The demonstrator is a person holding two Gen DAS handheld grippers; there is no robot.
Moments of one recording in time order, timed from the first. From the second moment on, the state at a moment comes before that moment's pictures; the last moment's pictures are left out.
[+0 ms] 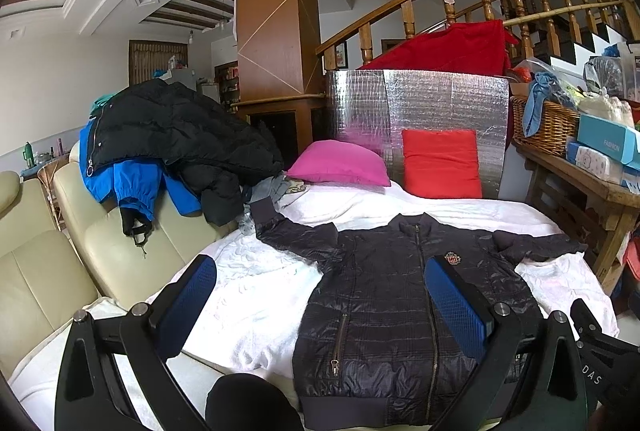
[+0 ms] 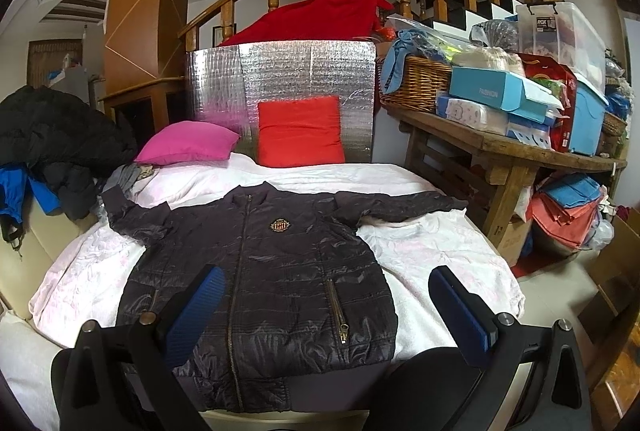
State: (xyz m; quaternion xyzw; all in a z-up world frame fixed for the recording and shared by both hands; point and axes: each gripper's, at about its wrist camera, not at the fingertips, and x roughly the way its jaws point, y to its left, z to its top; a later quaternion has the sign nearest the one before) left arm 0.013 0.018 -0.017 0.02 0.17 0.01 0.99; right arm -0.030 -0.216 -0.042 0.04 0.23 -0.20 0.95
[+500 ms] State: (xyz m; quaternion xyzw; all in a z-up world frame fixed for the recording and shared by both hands) left arm 0.014 0.018 -0.016 0.03 0.17 0.01 0.99; right arm -0.030 -0.216 -0.044 0.04 0.23 -0.20 0.95
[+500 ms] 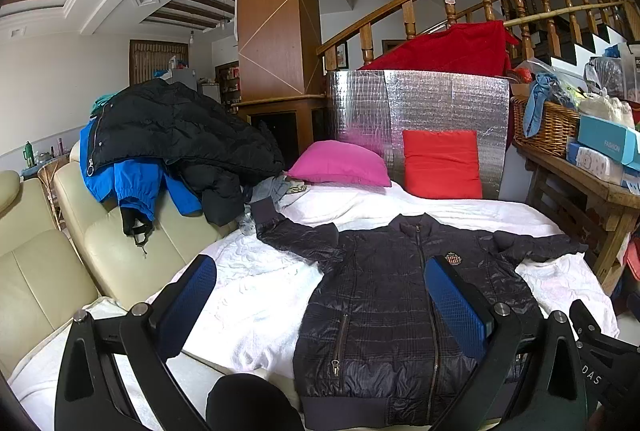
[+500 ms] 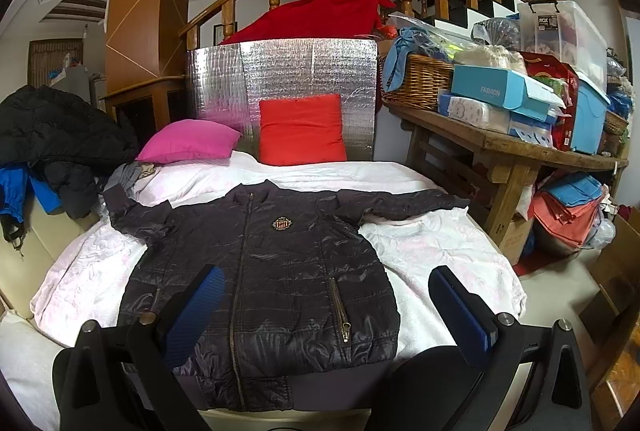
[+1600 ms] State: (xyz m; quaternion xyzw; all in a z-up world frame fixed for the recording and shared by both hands) left arm 0.014 0.019 -0.016 0.03 0.17 0.01 0.99; right arm -0.024 -0.211 -0.047 0.04 0.24 -0.19 0.95
